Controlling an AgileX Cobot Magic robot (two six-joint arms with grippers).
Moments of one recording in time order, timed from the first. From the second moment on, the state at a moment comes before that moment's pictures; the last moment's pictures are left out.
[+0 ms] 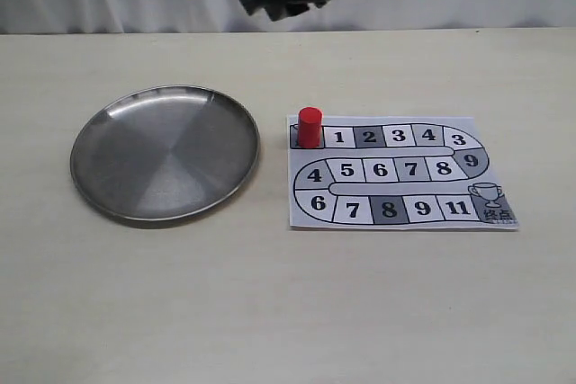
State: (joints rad) left arm 0.01 0.00 0.00 0.14 0.18 -0.10; right arm 0.47 1.97 -1.83 0.07 0.83 -0.19
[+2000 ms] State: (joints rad) left arm 0.01 0.00 0.00 0.14 0.18 -0.10; right arm 0.35 2.03 -1.31 0.30 0.79 -0.47
